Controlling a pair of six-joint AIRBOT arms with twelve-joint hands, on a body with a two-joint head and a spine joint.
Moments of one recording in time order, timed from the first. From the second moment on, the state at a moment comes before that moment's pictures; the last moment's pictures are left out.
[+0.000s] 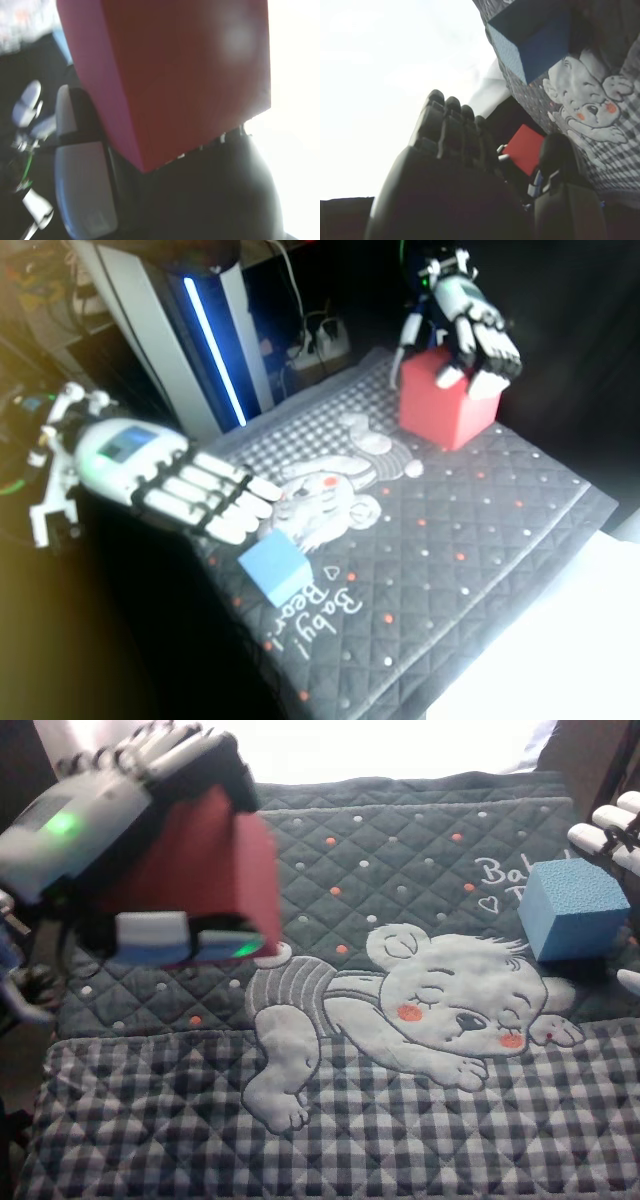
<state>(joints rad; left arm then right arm) 0.80 -0.96 1.01 -0.10 -1.06 0.99 -0.95 -0.72 0.79 0.28 1.02 -1.38</state>
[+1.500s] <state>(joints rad) 0.95 -0.93 0.96 -0.21 -1.20 0.95 -0.81 -0.81 1.02 0.23 0.82 -0.99</state>
